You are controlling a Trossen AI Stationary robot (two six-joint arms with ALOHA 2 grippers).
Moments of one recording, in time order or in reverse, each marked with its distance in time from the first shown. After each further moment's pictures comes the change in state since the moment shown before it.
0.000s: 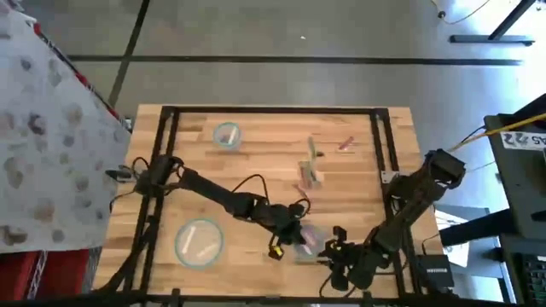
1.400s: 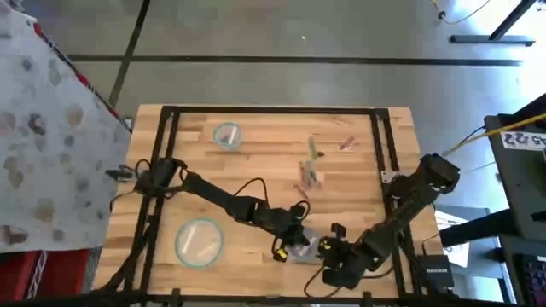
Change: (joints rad) left arm -0.010 0.040 0.002 0.058 -0.088 -0.049; right arm -0.049 0.067 0.109 -0.179 -0.031 0.117
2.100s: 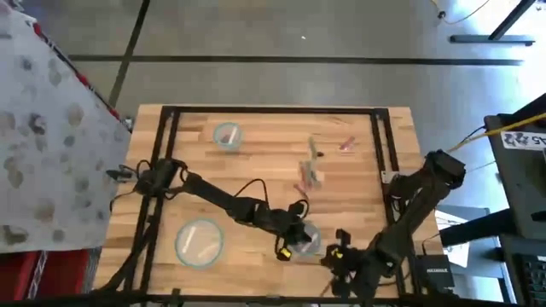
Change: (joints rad) left arm -0.011 -0.002 0.014 0.019 -0.075 -0.051; right arm 0.098 -0.044 0.099 0.073 -0.063 -0.136
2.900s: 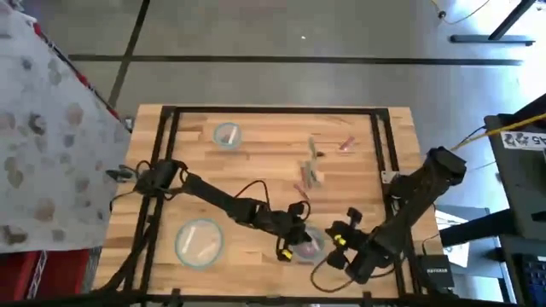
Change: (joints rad) left arm -0.015 0.000 0.012 -0.041 -0.036 -0.003; right arm 0.000 -0.088 -0.025 -0.403 0.207 0.289
